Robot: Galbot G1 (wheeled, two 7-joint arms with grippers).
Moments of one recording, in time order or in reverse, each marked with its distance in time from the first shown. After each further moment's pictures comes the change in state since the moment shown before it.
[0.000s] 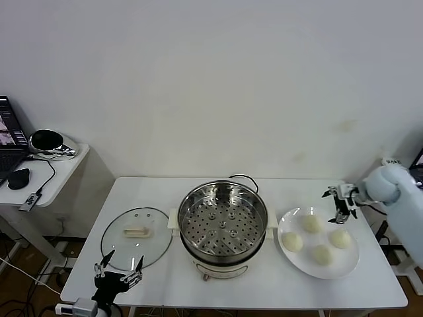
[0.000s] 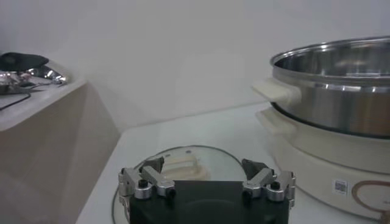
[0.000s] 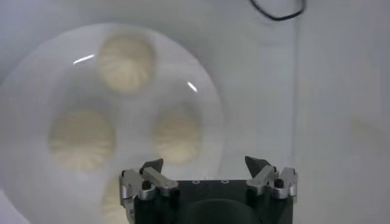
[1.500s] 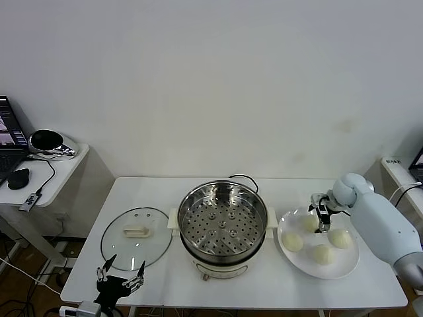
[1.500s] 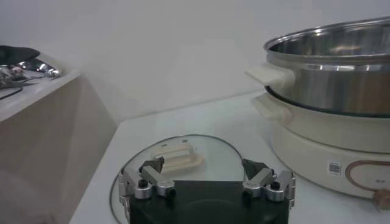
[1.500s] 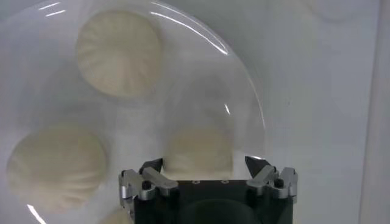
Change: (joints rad) left arm 0.000 -0.007 0.010 0.023 0.039 -0.001 0.016; right arm 0.052 0.146 -0.068 -0.225 -0.068 0.009 0.044
